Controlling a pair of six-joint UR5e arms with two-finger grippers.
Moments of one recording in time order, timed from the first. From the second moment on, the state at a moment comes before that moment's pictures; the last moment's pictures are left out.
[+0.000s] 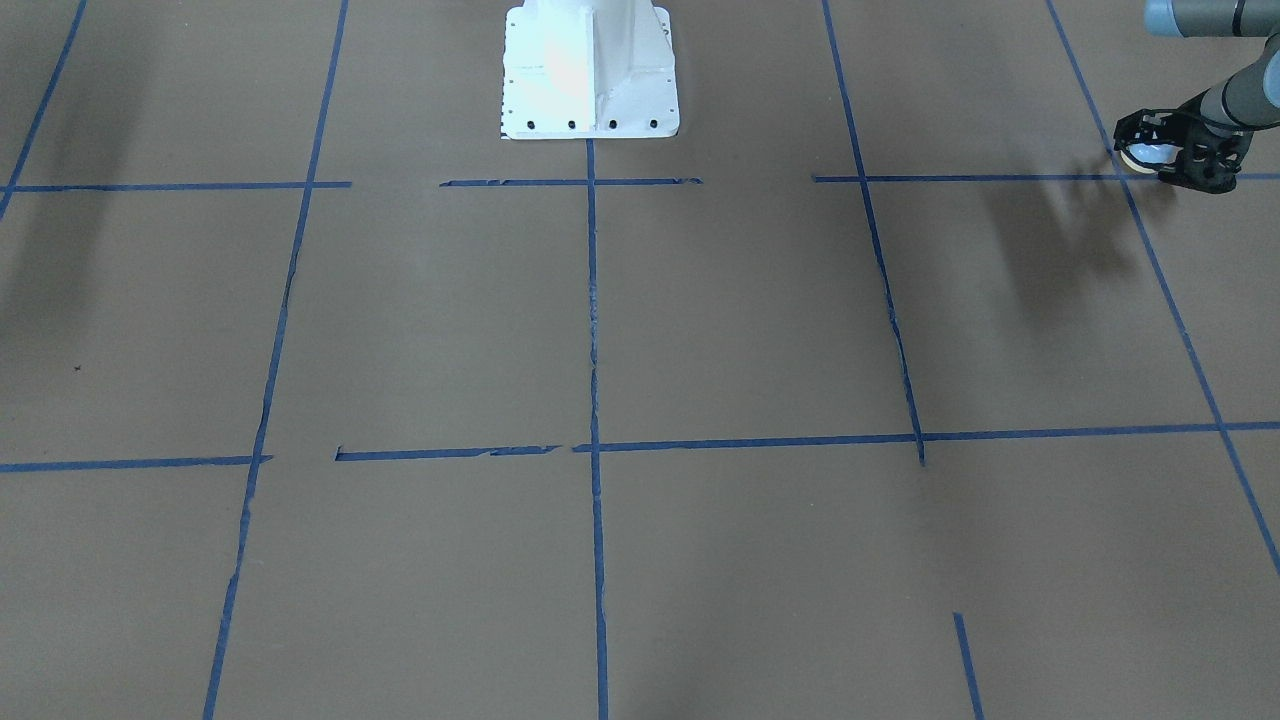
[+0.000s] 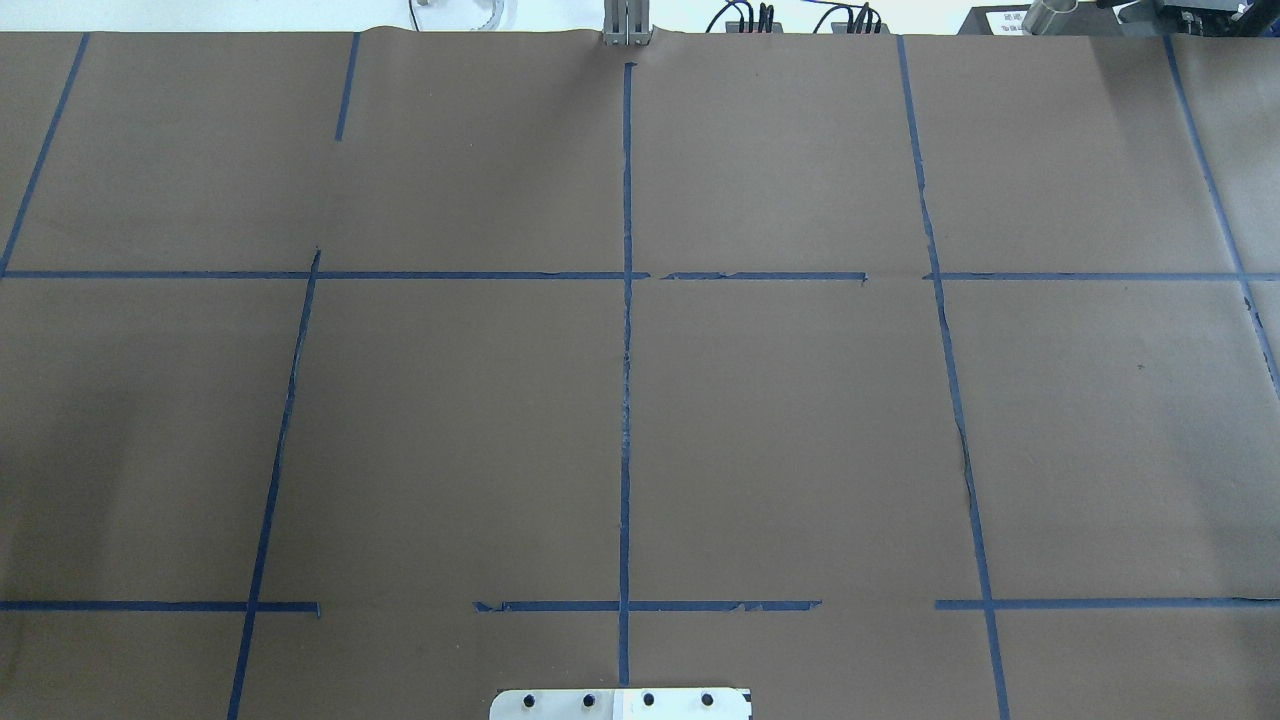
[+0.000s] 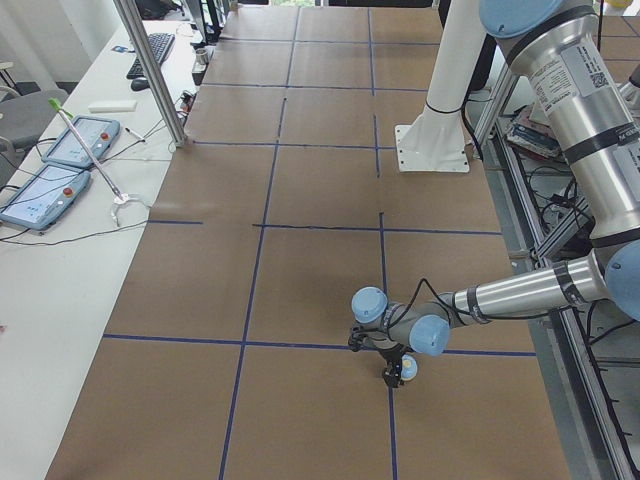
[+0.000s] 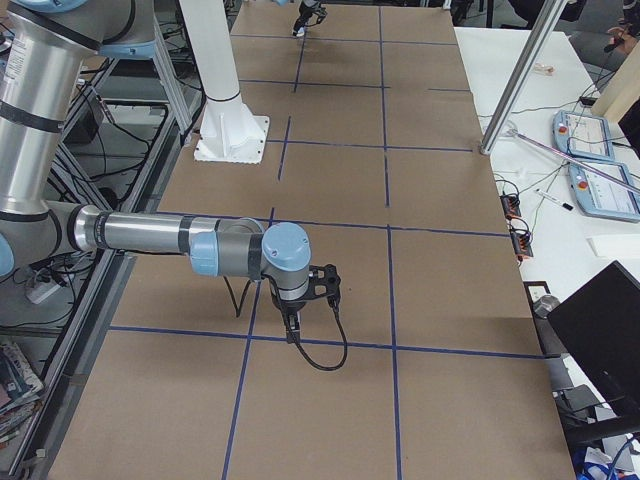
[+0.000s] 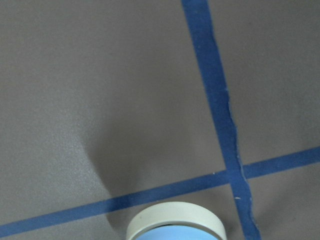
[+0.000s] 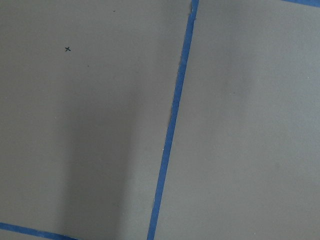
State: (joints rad) left arm -0.88 -1.09 -1.57 -2.11 -2.29 -0.21; right arm 1.54 -1.96 1.93 -1.55 2.33 -0.16
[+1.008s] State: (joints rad) left arm -0.89 -1.08 -1.68 -2.13 -2.26 -0.30; right arm 1.54 -1.99 1.98 -1.55 2.34 -0.15
